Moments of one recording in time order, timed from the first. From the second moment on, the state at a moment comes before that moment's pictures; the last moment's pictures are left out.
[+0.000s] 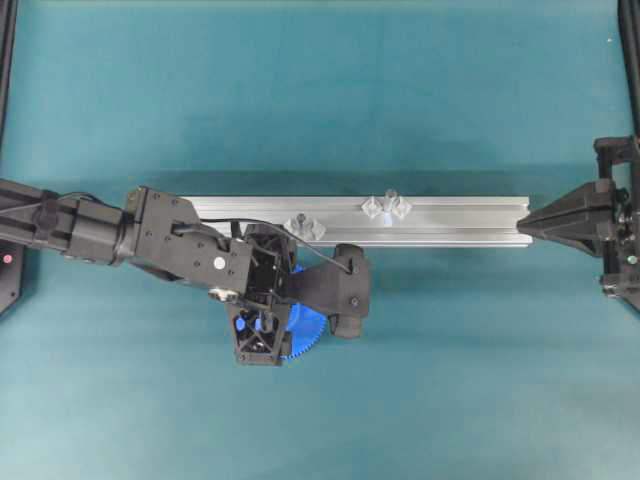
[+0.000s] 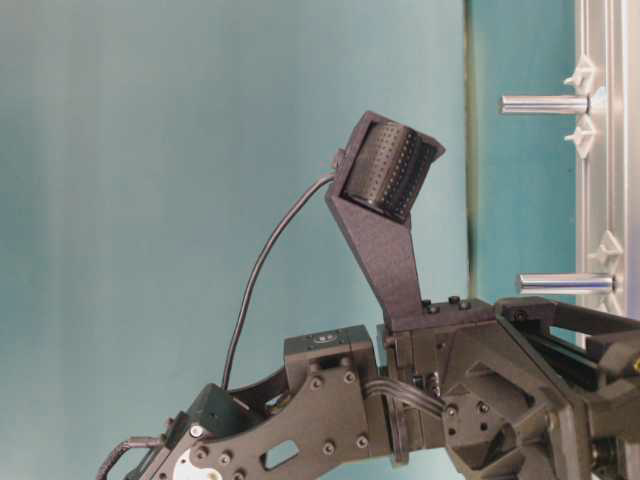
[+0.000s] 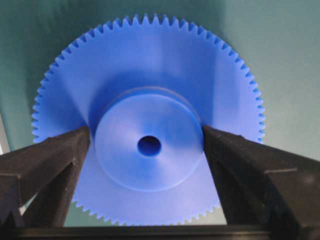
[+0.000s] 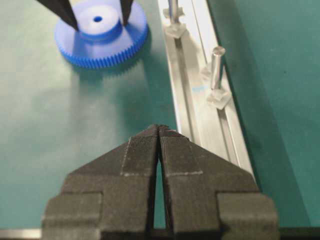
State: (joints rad) left arm -0.13 0.28 0.30 0.02 0.73 -0.08; right arm -0.04 -1.00 1.32 0.04 0.10 0.10
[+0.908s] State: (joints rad) left arm -0.13 0.28 0.30 0.02 0.72 -0.08; right arm -0.04 -1.00 1.32 0.04 0.10 0.10
